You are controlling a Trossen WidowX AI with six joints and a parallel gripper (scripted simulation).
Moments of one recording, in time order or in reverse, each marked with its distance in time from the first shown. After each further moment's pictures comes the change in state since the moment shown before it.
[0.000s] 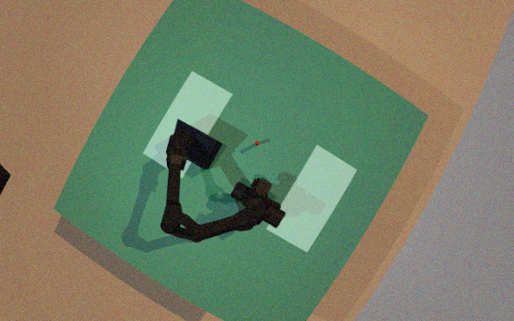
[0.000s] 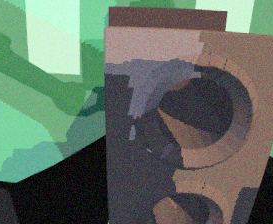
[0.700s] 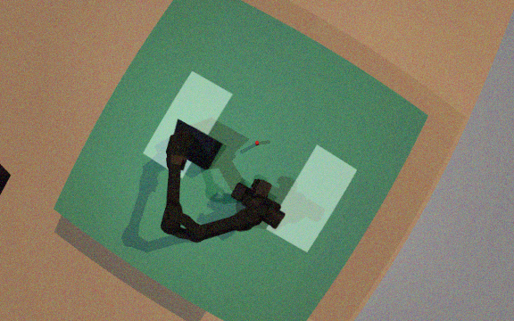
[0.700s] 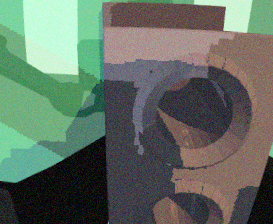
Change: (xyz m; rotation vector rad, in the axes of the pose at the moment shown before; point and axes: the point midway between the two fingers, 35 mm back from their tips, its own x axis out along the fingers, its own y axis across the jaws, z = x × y) arm 0.005 -0.002 -0.002 0.003 0.001 -0.006
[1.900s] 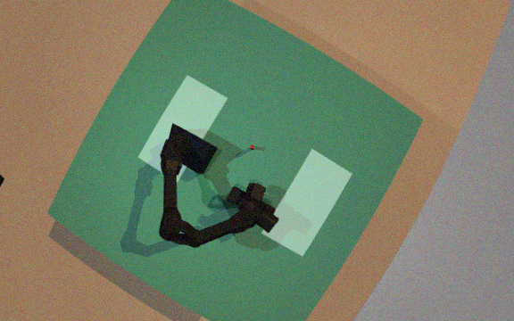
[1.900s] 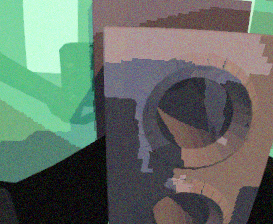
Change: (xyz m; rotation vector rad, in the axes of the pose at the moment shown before) arm 0.031 0.001 -0.001 -0.004 0.004 0.004
